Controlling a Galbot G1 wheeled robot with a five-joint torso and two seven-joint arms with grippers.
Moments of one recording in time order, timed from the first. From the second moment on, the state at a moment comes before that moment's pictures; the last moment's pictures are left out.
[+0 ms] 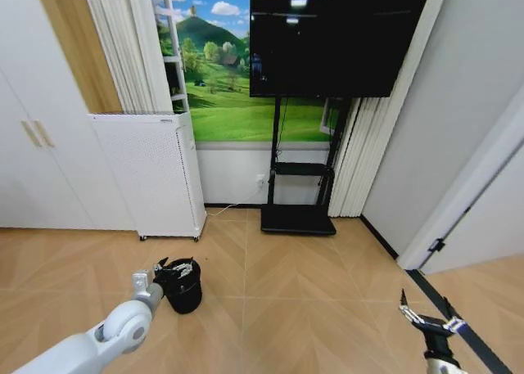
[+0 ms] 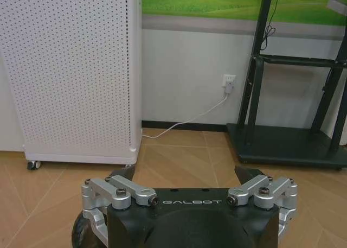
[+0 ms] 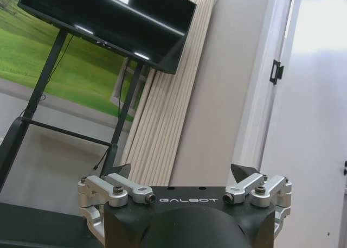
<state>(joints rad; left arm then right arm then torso) 1.07 -0.51 0.01 -1.95 -1.10 0.02 -0.52 -1.60 0.93 0.62 1.42 0.26 0.76 0.52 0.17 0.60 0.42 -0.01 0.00</state>
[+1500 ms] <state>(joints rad) 1.07 -0.57 0.04 -1.92 -1.07 0.02 -0.52 -1.61 0.95 0.63 1.40 0.21 0.76 0.57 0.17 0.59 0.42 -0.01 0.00</state>
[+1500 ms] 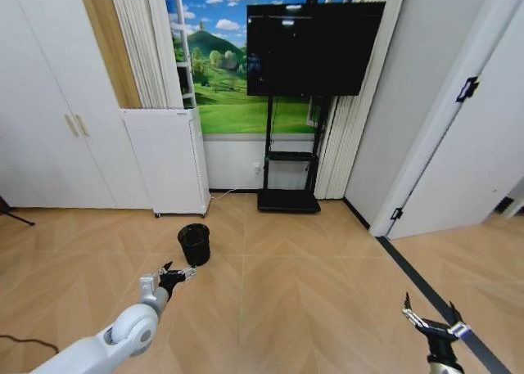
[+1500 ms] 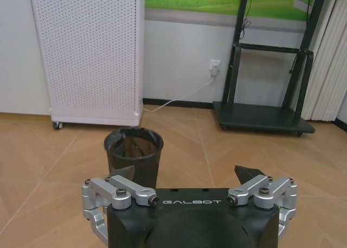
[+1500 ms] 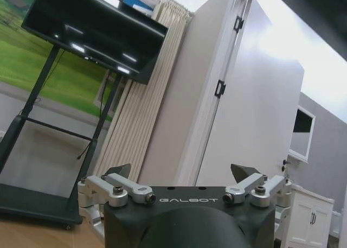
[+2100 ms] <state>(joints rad) 1.07 -0.60 0.04 -1.91 -1.05 0.00 -0.52 -1.63 0.96 0.64 1.42 0.20 0.77 0.58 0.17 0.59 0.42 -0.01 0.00</state>
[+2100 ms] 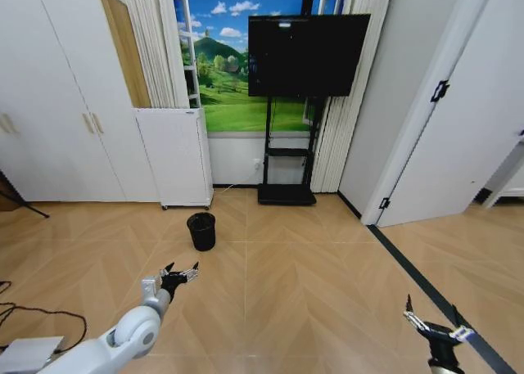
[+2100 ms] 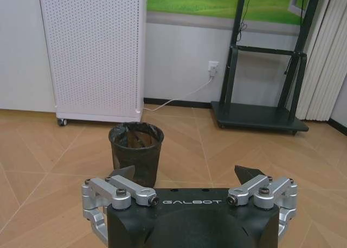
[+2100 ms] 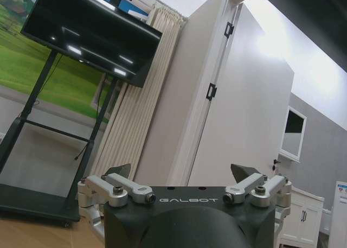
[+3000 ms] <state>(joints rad) 0.84 -0.43 0.11 -2.07 -1.25 0.06 -0.47 -1.80 0.60 0.58 2.01 0.59 0.55 0.42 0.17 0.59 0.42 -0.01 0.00</state>
